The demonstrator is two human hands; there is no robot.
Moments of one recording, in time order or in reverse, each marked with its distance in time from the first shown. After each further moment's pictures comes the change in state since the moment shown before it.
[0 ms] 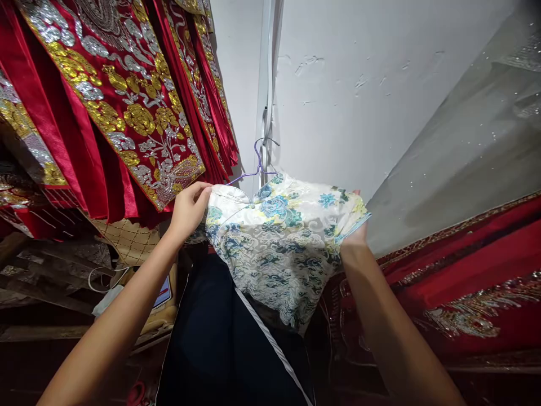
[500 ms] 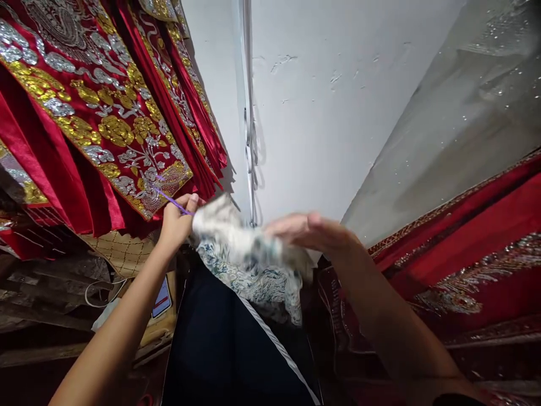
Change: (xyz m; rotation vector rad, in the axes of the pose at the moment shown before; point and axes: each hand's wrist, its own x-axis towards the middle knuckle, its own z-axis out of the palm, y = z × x) left_hand -0.009 -0.002 0.000 -0.025 -0.043 -0.076; right_hand -0.035 -0.037 0.046 -0.169 -1.264 0.215
